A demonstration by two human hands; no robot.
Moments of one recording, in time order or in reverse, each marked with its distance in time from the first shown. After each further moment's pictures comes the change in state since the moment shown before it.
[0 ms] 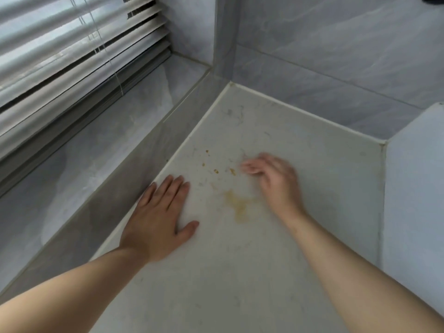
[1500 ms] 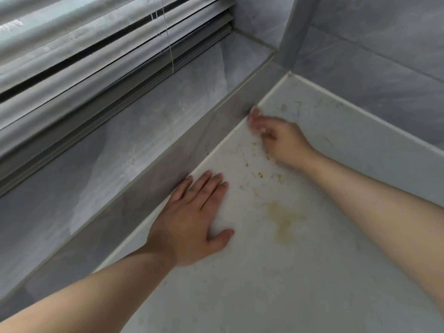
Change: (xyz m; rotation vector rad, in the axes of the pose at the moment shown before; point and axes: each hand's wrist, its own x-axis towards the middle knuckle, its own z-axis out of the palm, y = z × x) left_hand -0.002 0.001 0.000 -0.077 0.123 -0.006; right_hand 0.120 -0.025 0.063 0.180 -0.360 0.002
